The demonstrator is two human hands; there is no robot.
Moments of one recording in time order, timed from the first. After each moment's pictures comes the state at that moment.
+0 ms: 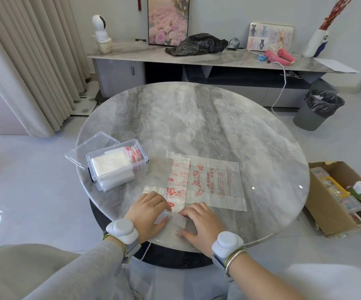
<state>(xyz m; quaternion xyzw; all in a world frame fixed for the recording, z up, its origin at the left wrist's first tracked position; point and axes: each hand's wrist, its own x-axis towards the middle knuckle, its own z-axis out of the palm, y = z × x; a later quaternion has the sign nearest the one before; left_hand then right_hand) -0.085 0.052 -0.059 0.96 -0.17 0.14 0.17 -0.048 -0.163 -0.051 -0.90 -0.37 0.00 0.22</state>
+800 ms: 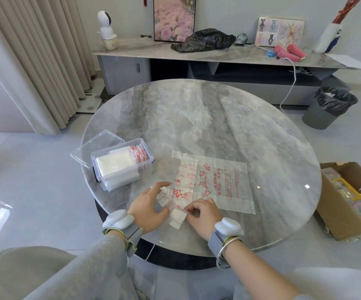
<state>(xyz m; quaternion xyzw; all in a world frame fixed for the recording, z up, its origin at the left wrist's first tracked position) -0.076 0.056 -0.041 0.94 0.03 0.03 0.35 -0.024 -0.136 -0.050 -0.91 -0.21 0.12 0.33</state>
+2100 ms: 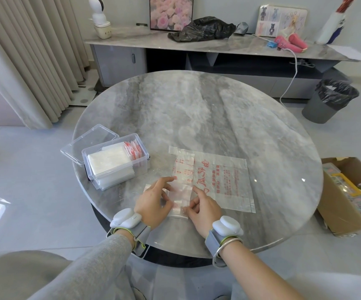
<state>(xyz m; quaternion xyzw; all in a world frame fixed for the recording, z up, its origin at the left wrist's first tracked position) -0.054 0.038 -0.057 0.92 0.04 0.06 0.40 -0.017 -0.133 -0.048 -0.92 -0.14 0.12 0.35</state>
